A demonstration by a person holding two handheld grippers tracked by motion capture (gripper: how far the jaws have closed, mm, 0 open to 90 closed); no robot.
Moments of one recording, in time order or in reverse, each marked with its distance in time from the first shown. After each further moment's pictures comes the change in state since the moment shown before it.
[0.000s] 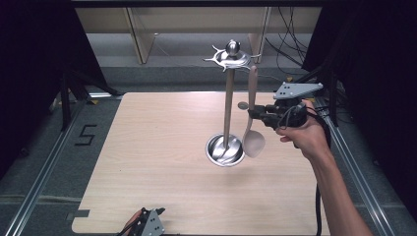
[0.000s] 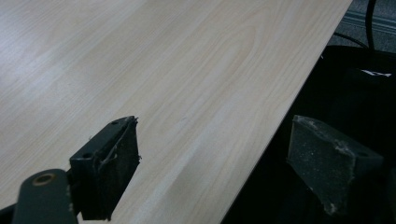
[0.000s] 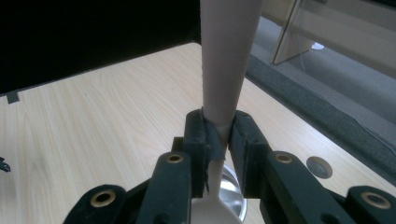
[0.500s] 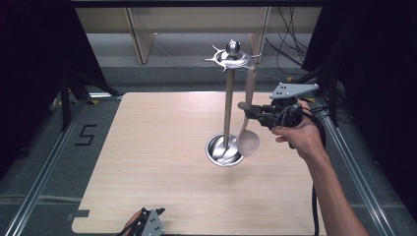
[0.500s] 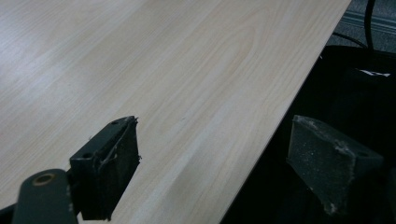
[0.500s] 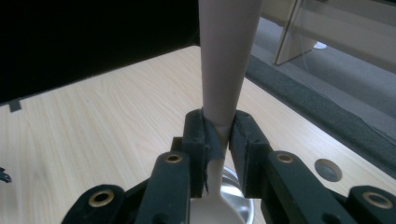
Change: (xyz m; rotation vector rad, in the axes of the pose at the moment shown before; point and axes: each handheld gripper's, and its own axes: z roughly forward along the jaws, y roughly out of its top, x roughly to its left) left arm 0.000 0.000 0.000 -0.002 0.001 0.000; right arm 0.001 -0.002 0.010 -0.036 -0.004 0.021
